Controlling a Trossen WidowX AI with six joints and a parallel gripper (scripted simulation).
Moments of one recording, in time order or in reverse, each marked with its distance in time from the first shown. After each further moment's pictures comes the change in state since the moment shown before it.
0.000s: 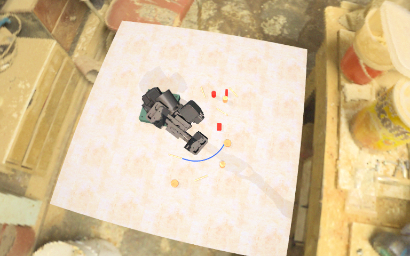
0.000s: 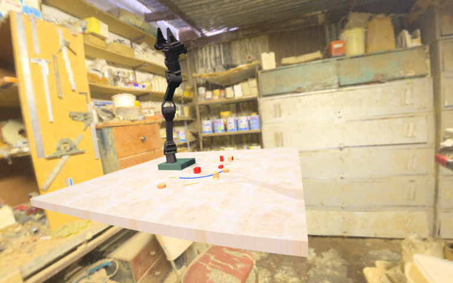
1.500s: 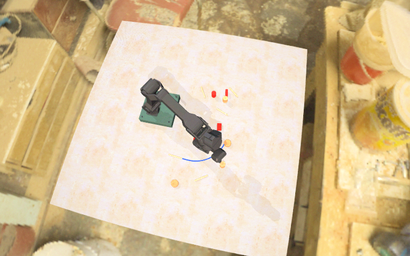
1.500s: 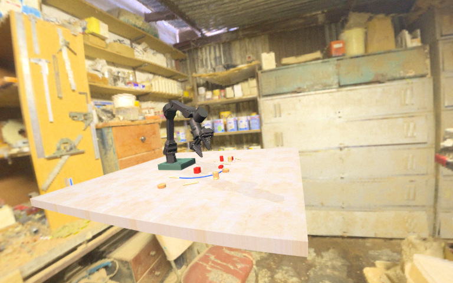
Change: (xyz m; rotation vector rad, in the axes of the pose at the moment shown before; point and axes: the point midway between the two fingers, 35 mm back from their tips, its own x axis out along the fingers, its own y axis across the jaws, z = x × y) arm -0.491 0.257 -0.117 -0.565 -0.017 2.130
